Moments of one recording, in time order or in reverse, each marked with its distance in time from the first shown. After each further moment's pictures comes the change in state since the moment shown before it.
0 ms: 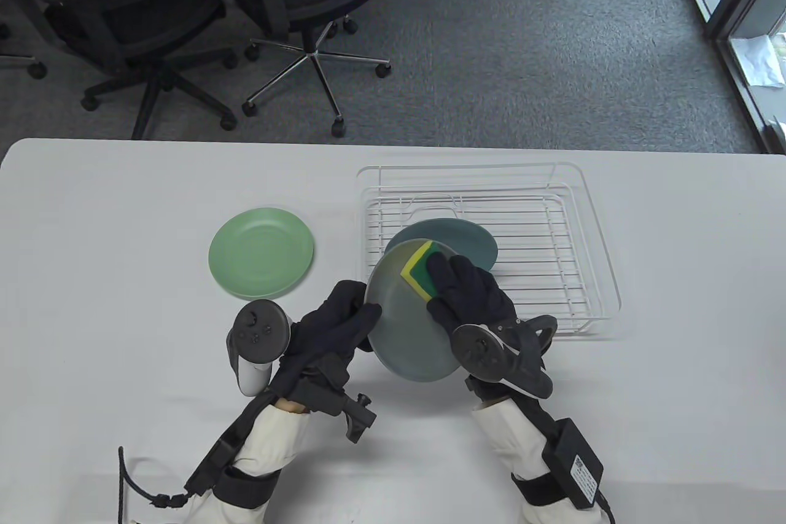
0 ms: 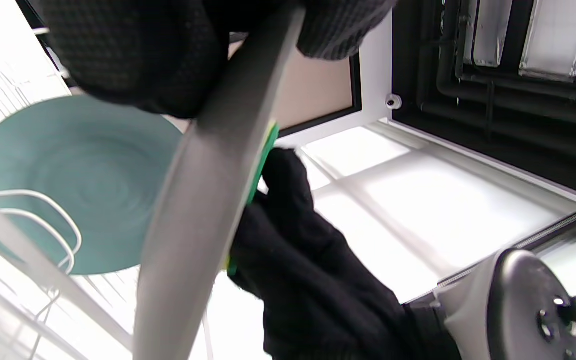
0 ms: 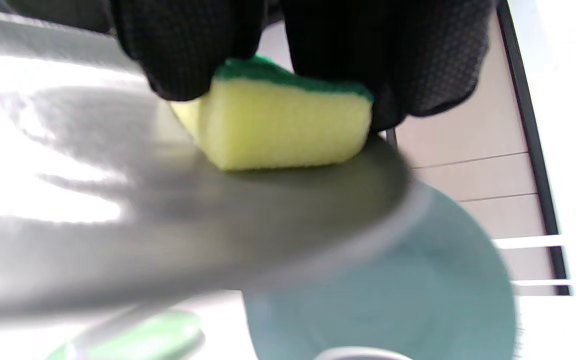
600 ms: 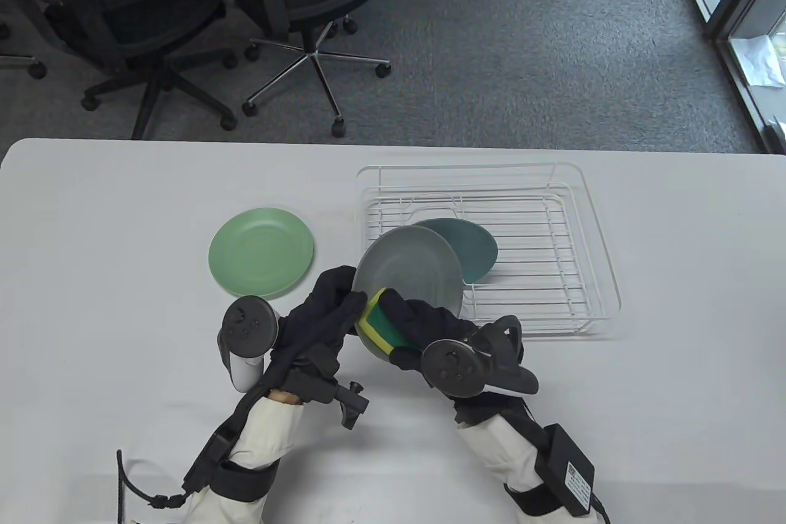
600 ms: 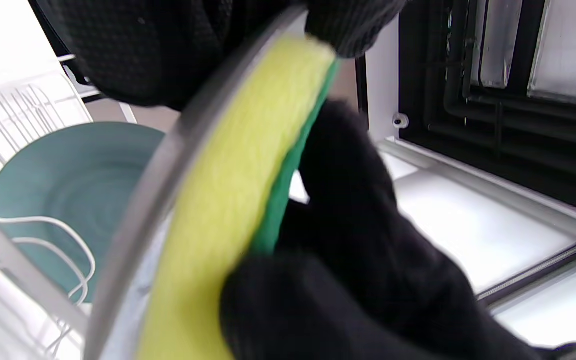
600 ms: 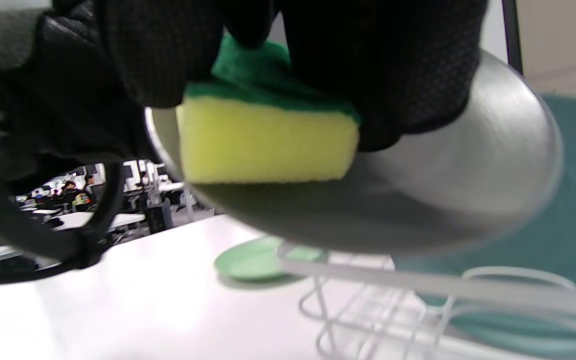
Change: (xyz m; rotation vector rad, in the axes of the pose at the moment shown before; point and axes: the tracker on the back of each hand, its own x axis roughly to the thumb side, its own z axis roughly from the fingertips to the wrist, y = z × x) left_hand -0.014 0.006 -0.005 0.008 0.010 -0.002; right_hand 0.047 -0.005 0.006 0.129 -0.267 -0.141
